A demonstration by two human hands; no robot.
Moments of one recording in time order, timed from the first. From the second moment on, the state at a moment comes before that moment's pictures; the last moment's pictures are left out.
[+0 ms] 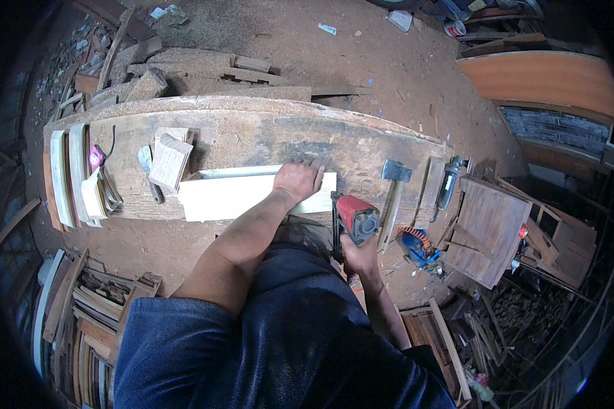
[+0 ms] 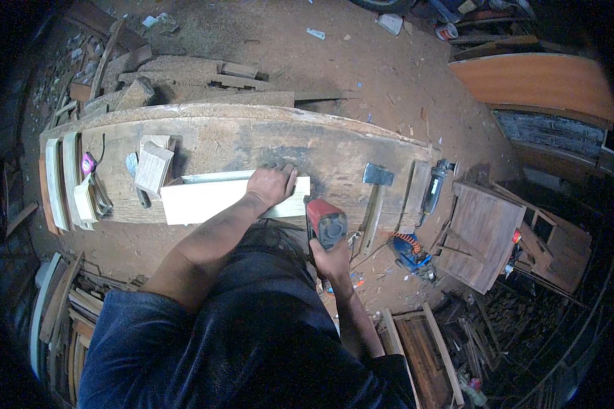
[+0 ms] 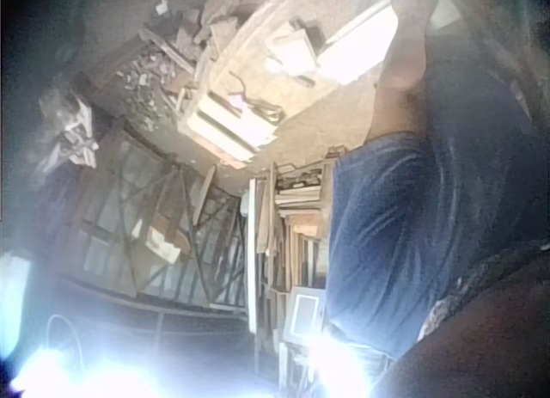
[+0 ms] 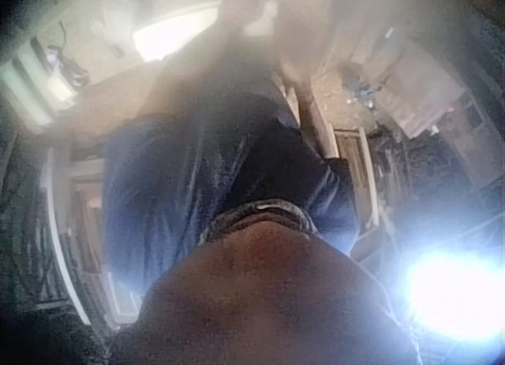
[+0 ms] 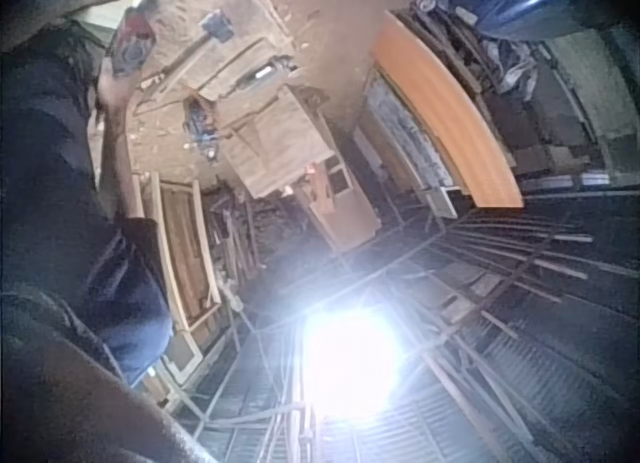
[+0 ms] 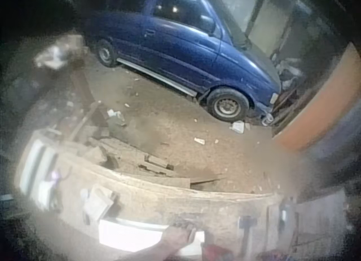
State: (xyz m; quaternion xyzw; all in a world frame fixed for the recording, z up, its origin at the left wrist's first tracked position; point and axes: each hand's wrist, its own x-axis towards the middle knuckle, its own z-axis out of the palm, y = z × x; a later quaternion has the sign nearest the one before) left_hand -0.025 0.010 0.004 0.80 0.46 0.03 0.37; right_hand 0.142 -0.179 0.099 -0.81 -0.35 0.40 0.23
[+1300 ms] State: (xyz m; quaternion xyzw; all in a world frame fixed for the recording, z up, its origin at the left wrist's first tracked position) left_hand -0.098 0.034 0.037 0.79 0.42 -0.16 0.42; right_hand 0.140 -0.251 0.119 -0.83 -0.23 0.42 0.30
